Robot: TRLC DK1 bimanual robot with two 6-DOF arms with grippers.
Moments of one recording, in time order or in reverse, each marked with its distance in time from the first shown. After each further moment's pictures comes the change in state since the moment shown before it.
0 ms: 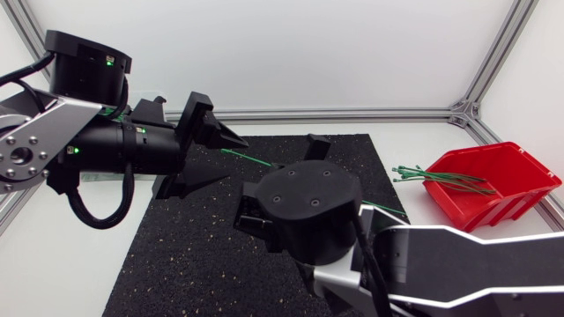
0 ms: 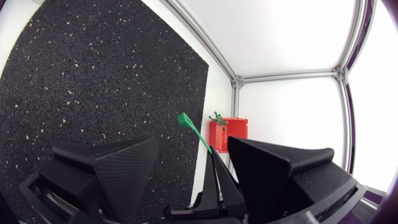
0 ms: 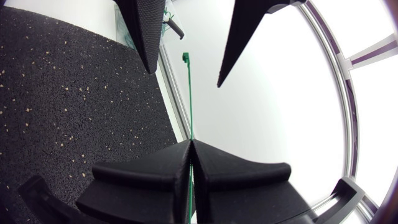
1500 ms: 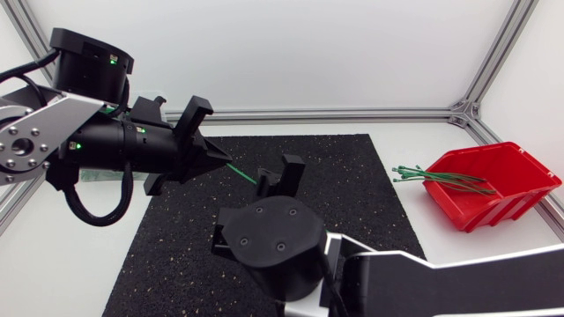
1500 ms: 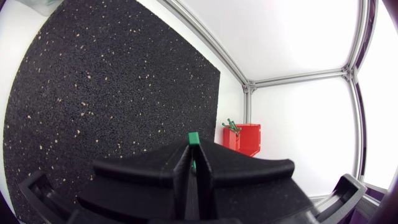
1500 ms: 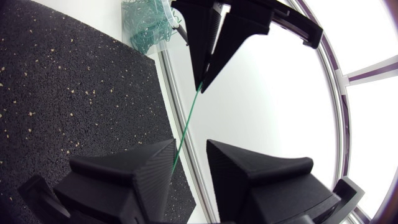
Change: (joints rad) left arm 0.018 0.011 0.026 -0.064 -0.061 0.089; right arm 0.081 0.111 0.004 0.139 0.090 -0.076
